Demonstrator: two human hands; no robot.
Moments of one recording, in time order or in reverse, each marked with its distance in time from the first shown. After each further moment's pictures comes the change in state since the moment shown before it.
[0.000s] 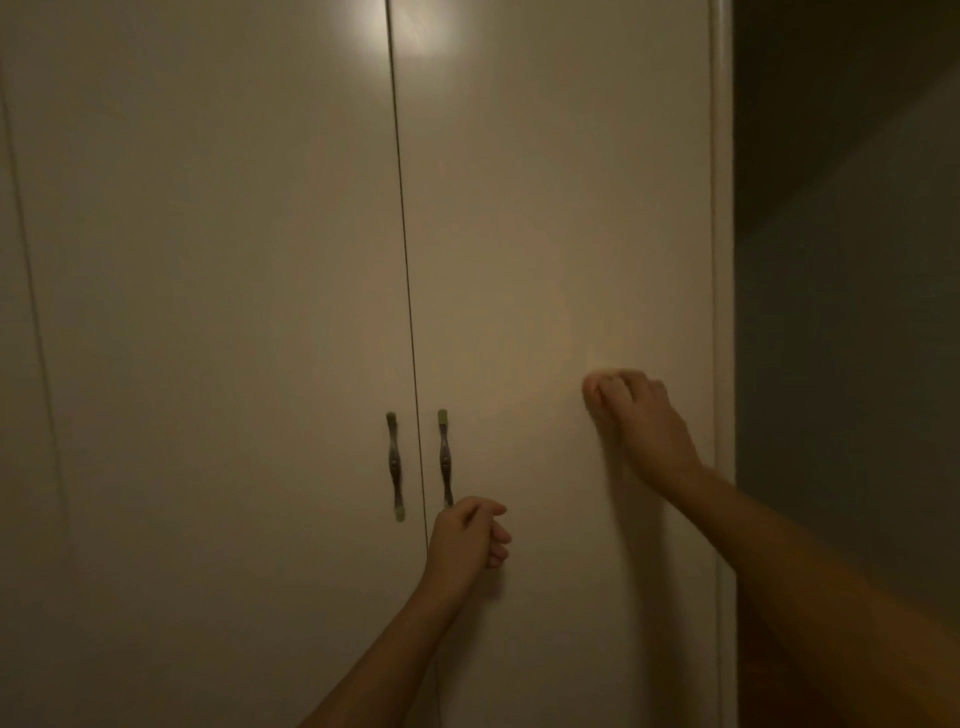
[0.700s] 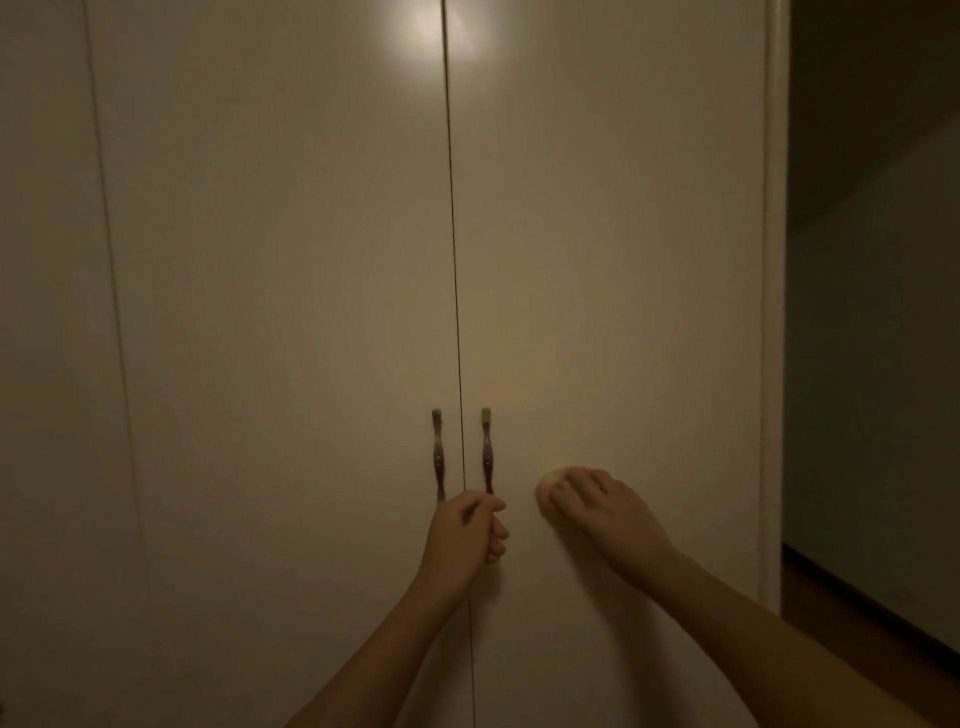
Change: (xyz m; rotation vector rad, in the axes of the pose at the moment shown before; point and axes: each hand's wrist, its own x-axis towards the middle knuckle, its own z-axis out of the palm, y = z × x) left_hand -0.012 0.009 -0.047 0.025 0.038 0.061; right_hand -0.064 -0.068 0.068 -0.094 -0.133 -0.412
